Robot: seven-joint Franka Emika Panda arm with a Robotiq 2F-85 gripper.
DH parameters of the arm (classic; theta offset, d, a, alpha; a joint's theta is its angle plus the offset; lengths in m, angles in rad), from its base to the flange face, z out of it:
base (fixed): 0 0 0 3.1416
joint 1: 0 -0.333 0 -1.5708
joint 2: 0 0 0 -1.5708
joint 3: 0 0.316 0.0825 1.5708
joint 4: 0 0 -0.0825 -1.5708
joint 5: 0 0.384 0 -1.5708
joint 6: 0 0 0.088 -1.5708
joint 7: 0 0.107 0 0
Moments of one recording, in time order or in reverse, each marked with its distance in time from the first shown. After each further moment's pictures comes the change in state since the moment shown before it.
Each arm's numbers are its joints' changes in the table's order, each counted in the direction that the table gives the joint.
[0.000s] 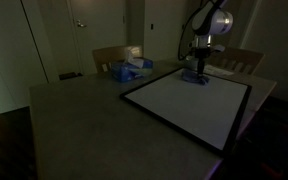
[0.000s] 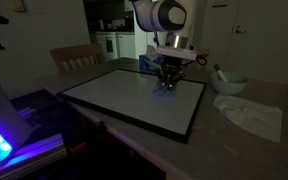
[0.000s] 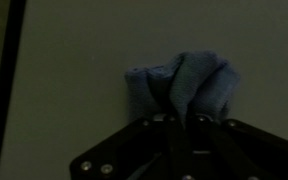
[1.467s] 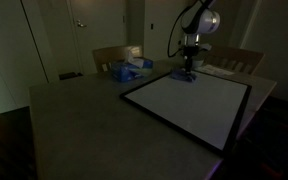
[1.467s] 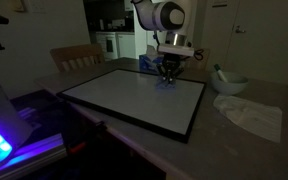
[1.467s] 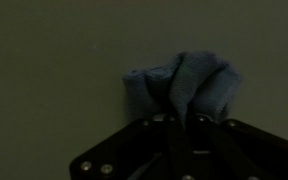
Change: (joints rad) arm -0.021 -0.077 0.053 0.146 0.004 0.021 0.029
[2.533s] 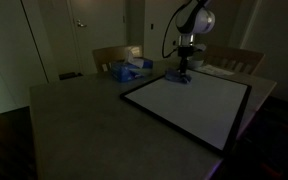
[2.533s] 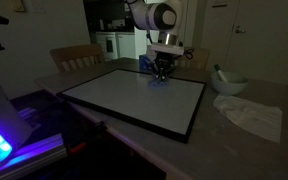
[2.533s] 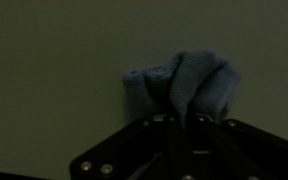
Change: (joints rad) arm -0.040 0.005 0.032 -0.007 0.000 0.012 0.060
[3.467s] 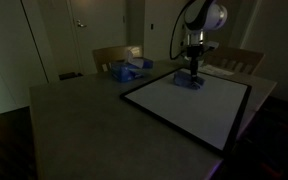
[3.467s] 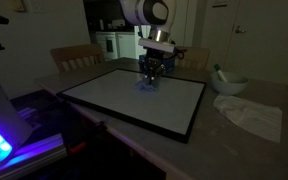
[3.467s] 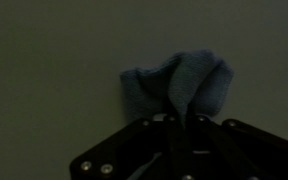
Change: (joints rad) arm -0.005 0.151 -0.008 -0.209 0.000 0.037 0.028
